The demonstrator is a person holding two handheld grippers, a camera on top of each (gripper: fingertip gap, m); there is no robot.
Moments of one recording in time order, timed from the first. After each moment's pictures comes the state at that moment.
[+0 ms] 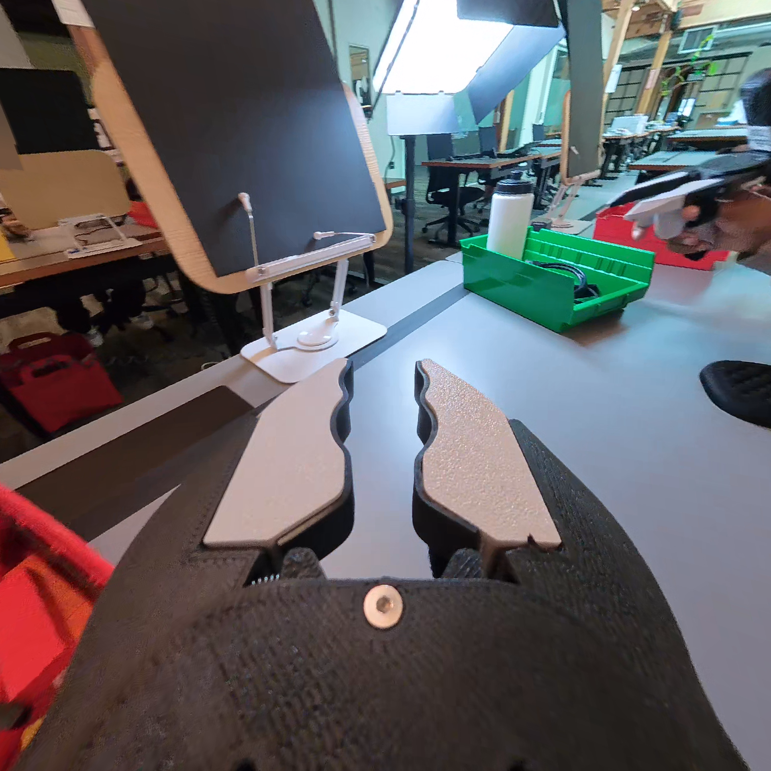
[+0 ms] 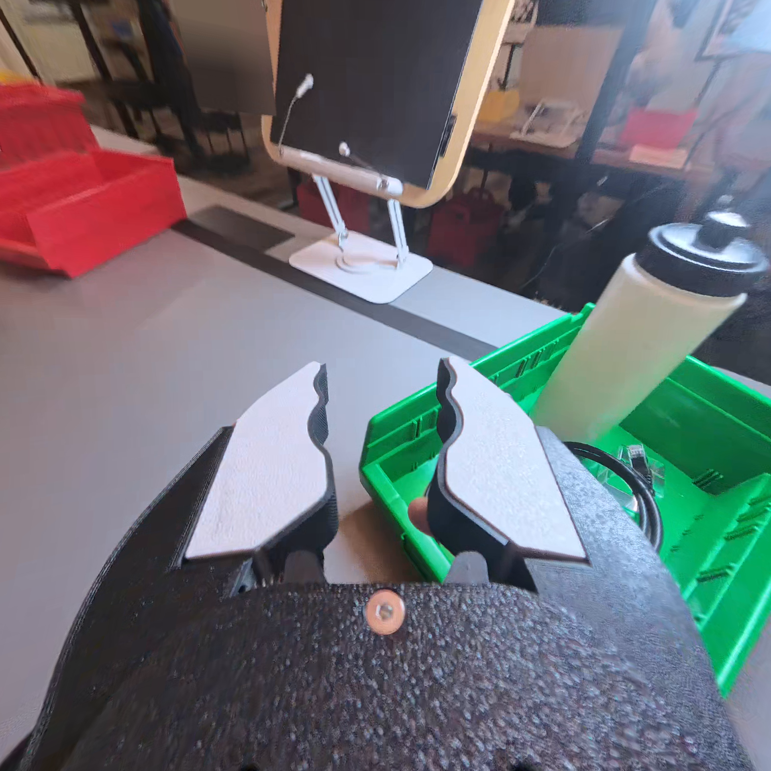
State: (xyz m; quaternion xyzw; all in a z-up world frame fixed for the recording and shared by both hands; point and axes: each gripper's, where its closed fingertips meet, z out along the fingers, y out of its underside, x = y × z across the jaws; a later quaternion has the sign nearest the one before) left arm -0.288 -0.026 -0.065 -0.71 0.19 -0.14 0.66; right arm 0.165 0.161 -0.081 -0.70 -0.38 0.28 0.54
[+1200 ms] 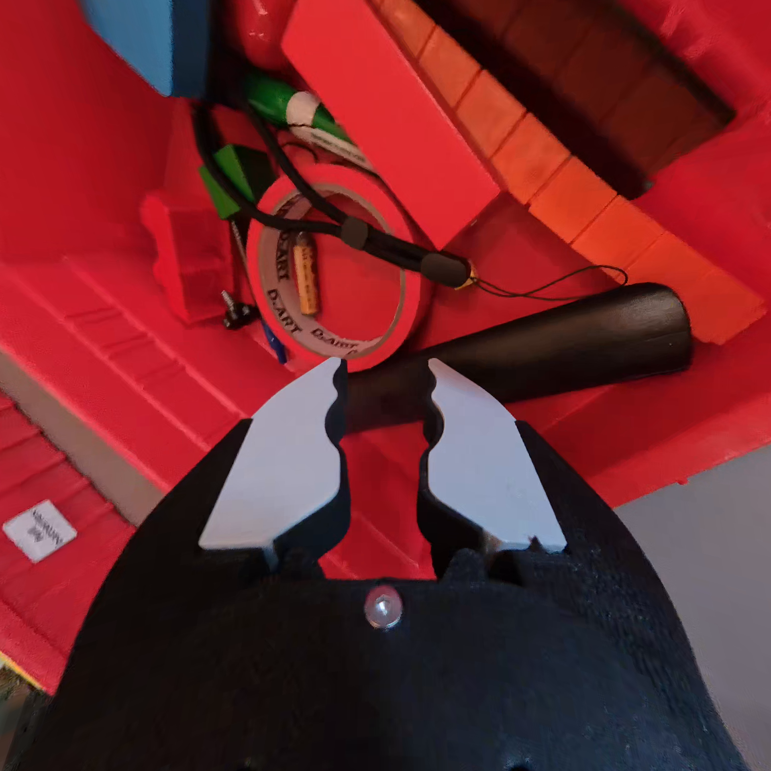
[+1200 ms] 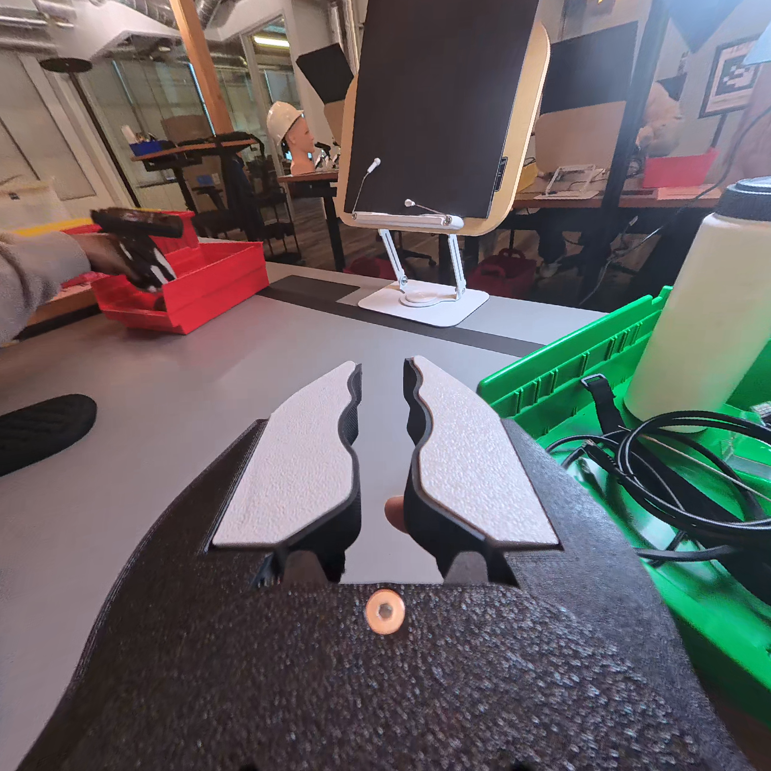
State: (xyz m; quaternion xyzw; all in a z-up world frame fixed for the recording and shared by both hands) left arm -0.563 -0.037 -0.236 -0.97 0.15 0.18 0.07; right arm 0.165 0.075 -0.093 -0.65 -0.32 0.37 0.58
